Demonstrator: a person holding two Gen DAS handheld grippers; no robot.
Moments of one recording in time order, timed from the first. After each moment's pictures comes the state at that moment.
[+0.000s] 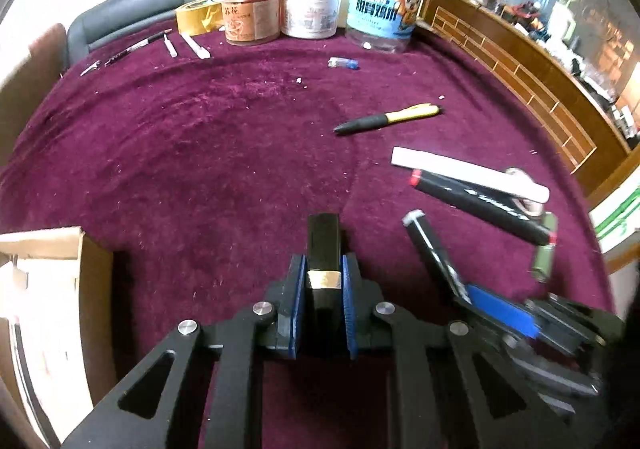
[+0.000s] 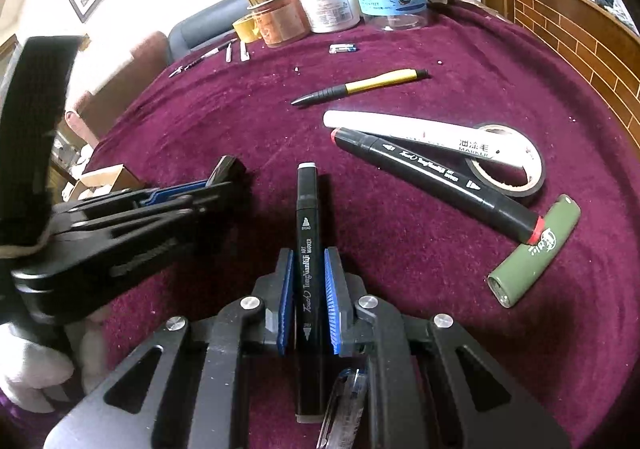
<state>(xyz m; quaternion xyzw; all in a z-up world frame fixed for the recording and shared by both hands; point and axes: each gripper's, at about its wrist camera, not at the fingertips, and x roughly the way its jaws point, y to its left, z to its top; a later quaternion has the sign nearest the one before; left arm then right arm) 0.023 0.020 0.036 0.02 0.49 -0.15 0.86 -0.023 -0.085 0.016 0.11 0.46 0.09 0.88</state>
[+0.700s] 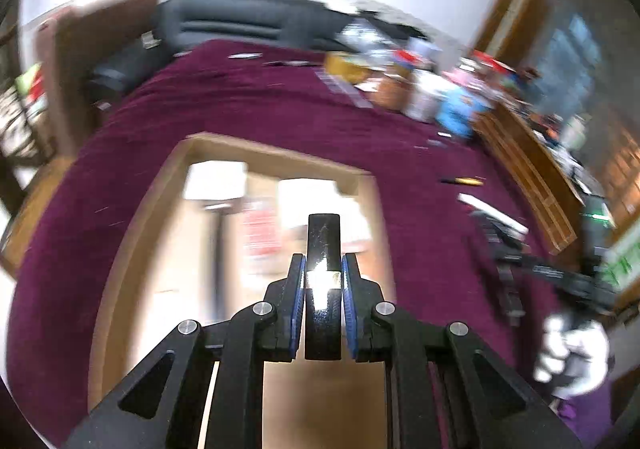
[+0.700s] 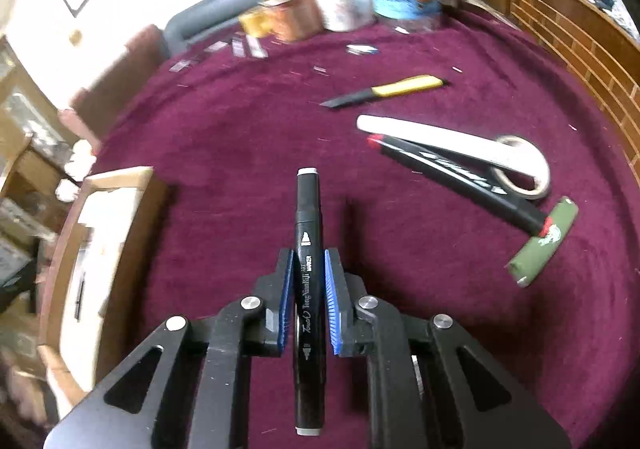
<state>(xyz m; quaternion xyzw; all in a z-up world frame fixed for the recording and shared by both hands) -0.093 0.254 0.099 -0.12 0.43 -0.07 0.89 -0.035 -0.036 0.058 0.11 0.47 0.11 0.87</state>
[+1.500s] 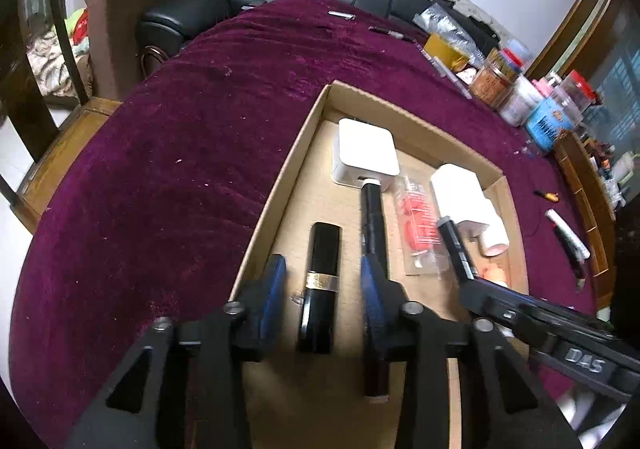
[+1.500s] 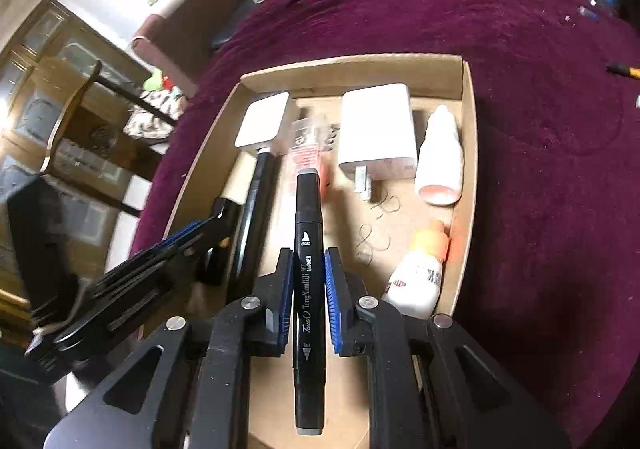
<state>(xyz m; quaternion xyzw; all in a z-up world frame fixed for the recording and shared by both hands) -0.076 0.334 0.034 -0.17 0.48 -0.01 0.86 -0.022 0.186 0.021 0.11 0.55 0.22 0.80</state>
